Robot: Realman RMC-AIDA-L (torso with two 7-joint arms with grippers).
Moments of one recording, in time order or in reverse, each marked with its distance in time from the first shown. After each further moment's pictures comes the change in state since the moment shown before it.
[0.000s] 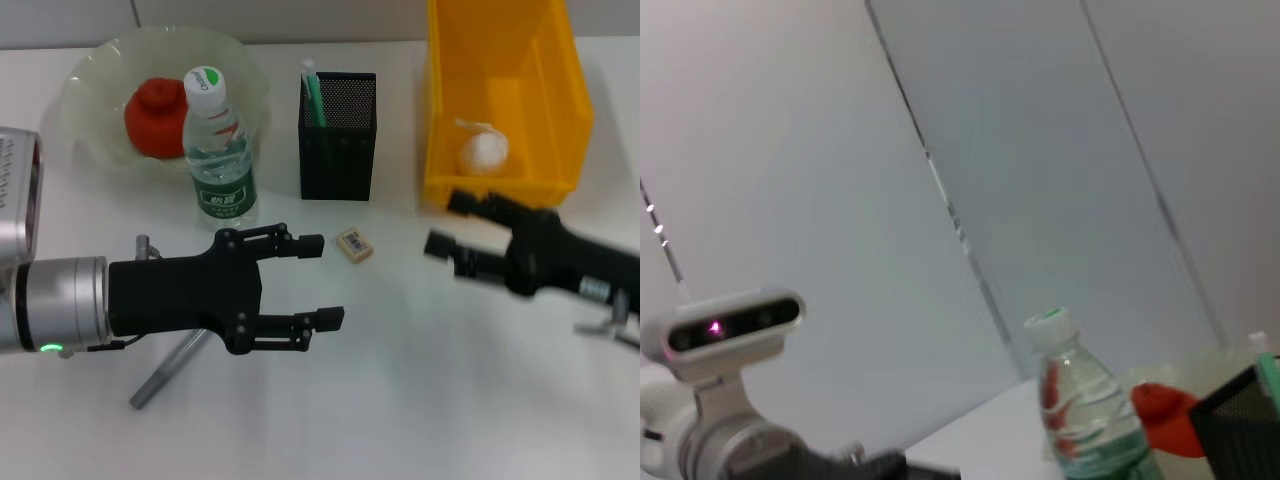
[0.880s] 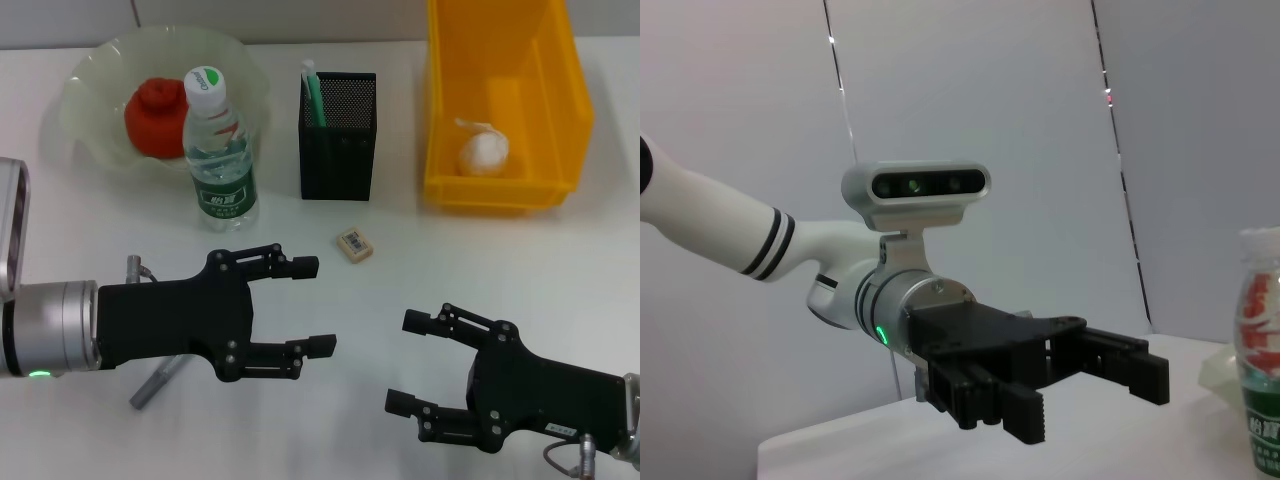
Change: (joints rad) left arm 0.036 0.003 0.009 -0.003 0.000 0.037 0.080; right arm -0.050 0.015 -0.203 0.203 0.046 -0.087 -0.488
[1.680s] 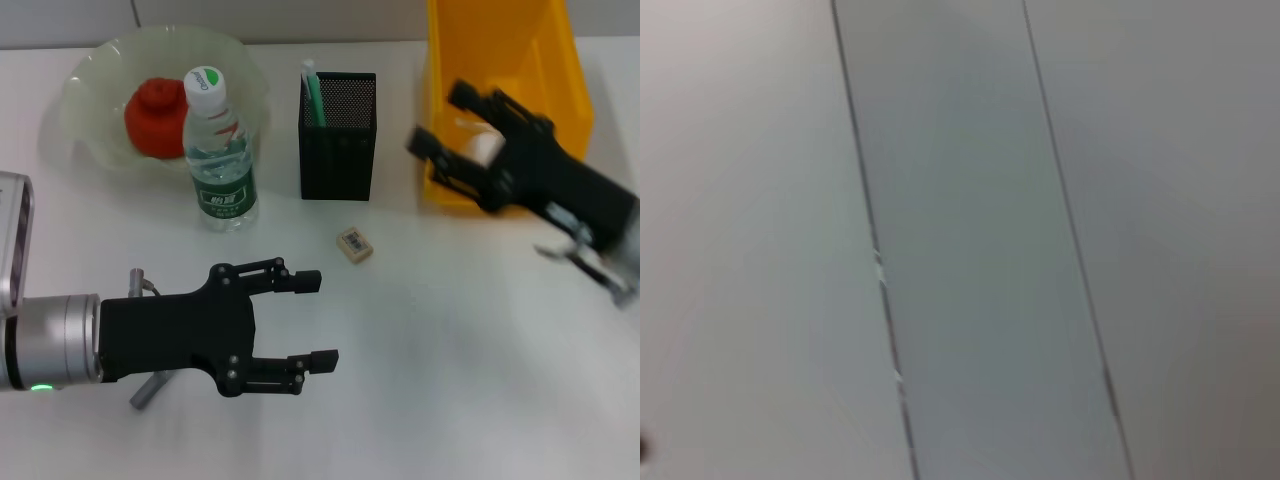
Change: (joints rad) left arm 0.012 -0.005 0.012 -0.009 0.003 0.005 0.015; right arm 0.106 0.002 -0.004 -0.045 0.417 0.130 0.084
